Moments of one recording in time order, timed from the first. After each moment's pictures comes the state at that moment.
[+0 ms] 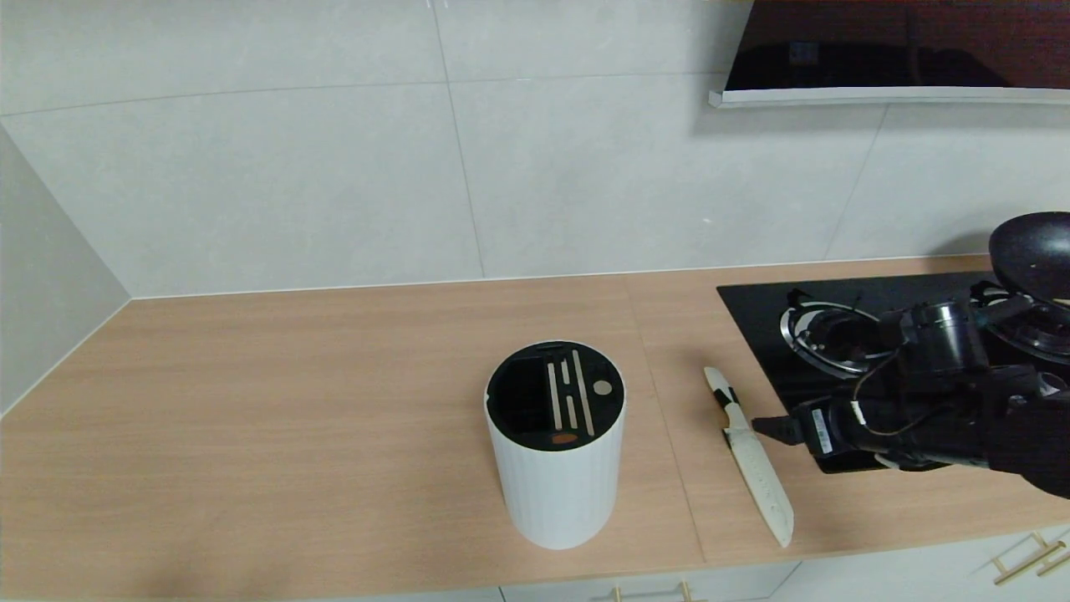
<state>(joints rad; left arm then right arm) 0.01 0.00 0.00 0.00 -0.01 0.00 0.27 1.78 -0.74 -0.39 0.03 -0.04</state>
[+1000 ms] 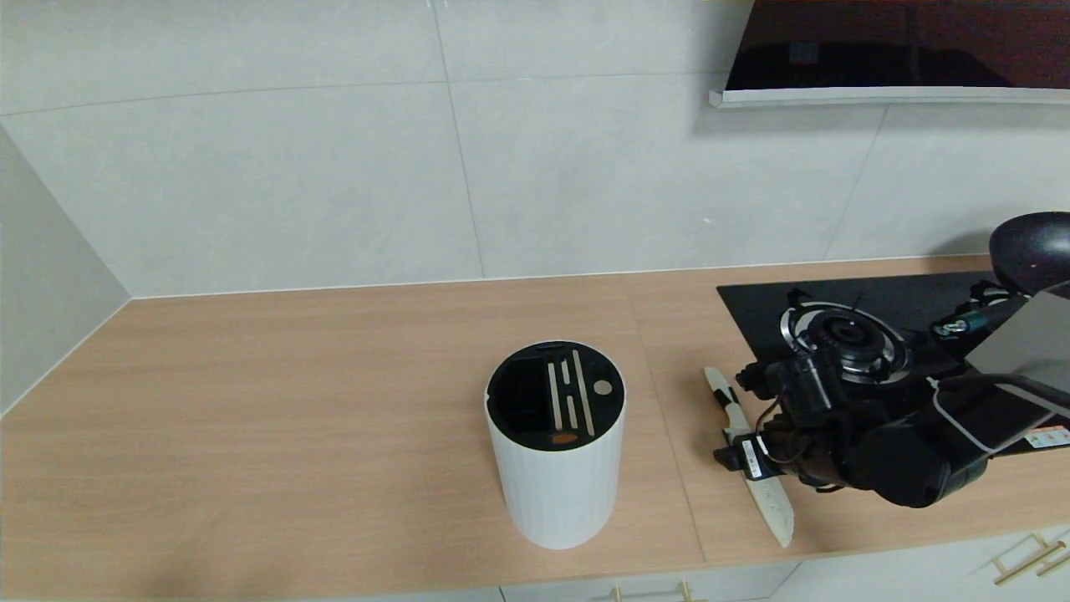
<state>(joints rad) 0.01 0.00 0.00 0.00 -0.01 0.00 0.36 2.10 -0.83 -0.49 -0.20 0.04</state>
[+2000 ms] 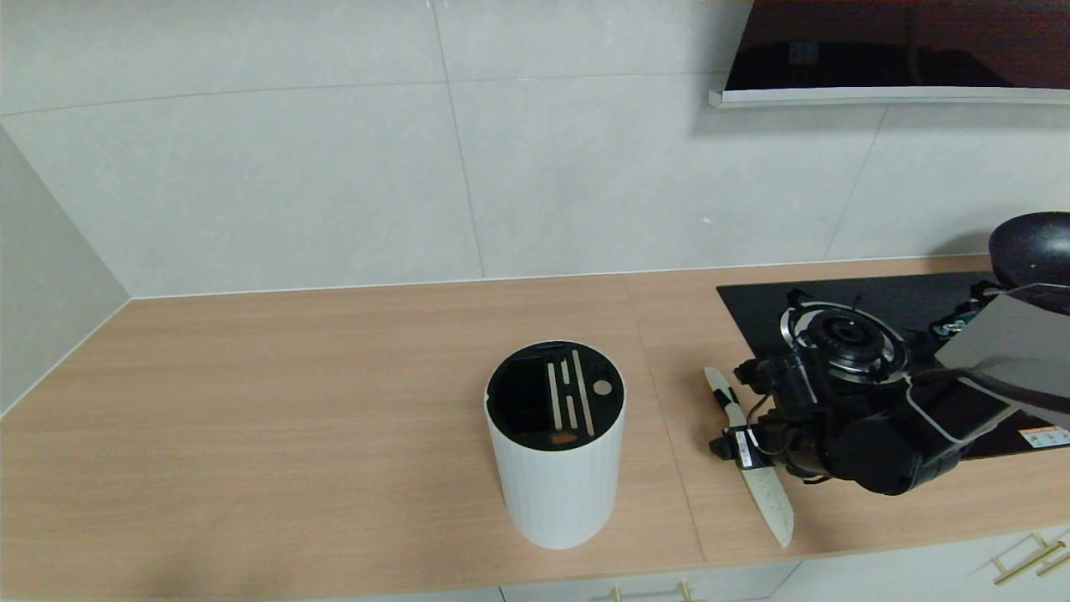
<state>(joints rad) 0.01 0.00 0.00 0.00 -0.01 0.00 0.34 2.17 -0.90 -0.50 -0.21 0.10</state>
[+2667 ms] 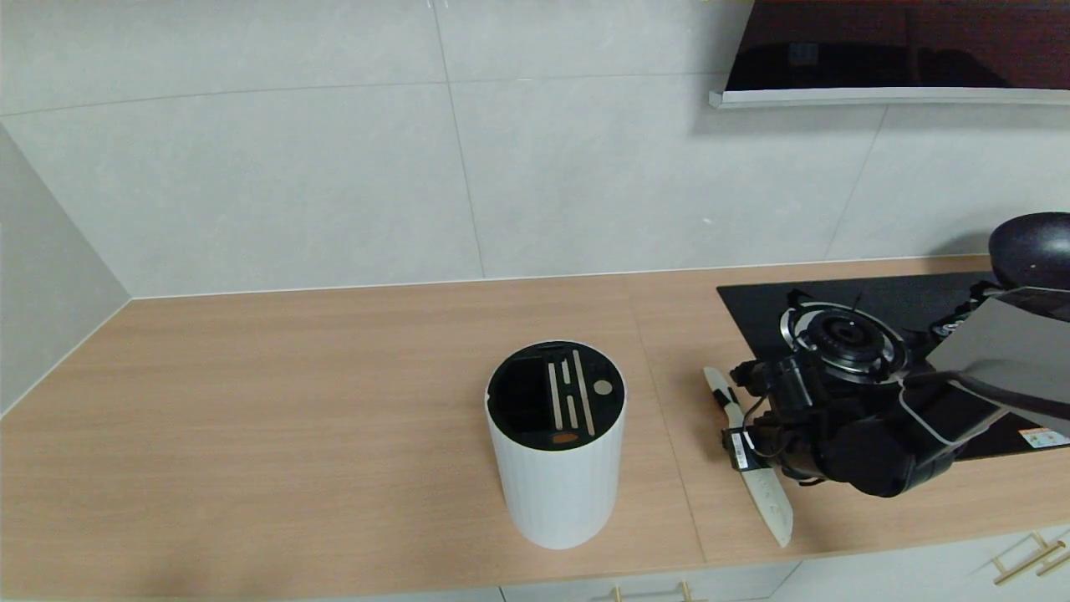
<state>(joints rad) 0.01 0.00 0.00 0.00 -0.01 0.00 0.34 2.19 -0.91 -0.50 -0.20 0.10</state>
